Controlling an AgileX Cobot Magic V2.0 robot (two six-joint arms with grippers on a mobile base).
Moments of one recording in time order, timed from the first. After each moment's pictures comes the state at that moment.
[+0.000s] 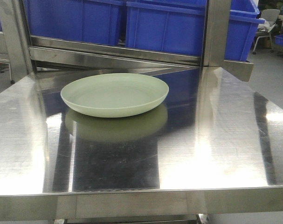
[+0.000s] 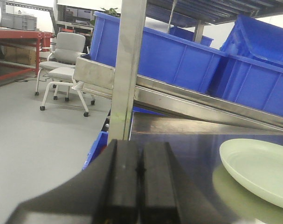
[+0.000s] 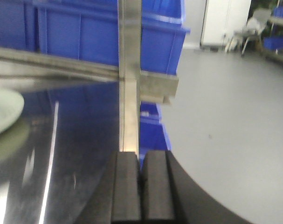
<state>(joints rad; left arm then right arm) 0.02 0.00 0.01 -0.04 0.00 -0.11 0.01 -0.01 0.03 0.02 0.03 0.02</state>
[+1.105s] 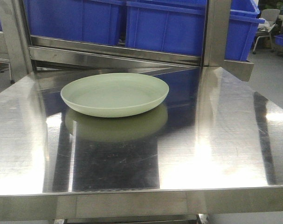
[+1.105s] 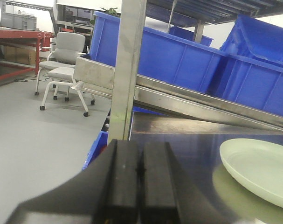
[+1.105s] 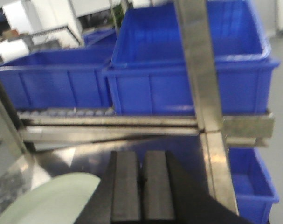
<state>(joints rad) 0.02 0.00 0.01 -0.04 0.00 -0.11 0.01 0.90 -0.52 -0.74 -0.42 0.99</state>
